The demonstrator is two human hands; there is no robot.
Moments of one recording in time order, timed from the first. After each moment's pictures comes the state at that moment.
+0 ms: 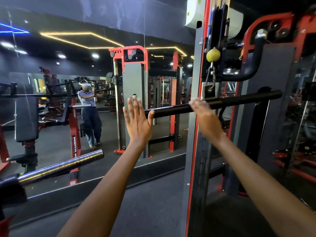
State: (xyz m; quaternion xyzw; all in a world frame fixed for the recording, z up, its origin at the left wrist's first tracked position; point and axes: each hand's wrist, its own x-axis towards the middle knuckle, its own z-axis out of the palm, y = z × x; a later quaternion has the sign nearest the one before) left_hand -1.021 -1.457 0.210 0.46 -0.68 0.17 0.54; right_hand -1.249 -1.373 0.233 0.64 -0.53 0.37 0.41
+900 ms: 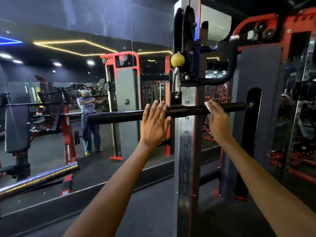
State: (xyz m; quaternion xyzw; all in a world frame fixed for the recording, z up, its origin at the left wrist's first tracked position) left_hand -1.165 -1.430 0.235 0.30 -0.75 0.30 0.51; right_hand -1.386 -1.354 0.243 0.55 -0.60 0.48 0.32
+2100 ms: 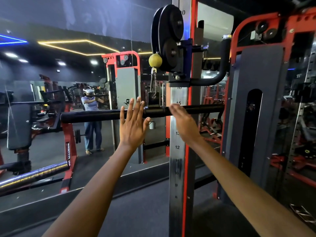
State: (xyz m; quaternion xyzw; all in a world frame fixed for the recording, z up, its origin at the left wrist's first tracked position) left_hand -1.159 -1.445 0.227 0.40 -0.73 0.30 0.47; right_hand -1.355 -1.384 0.236 0.66 -0.52 0.41 0.35
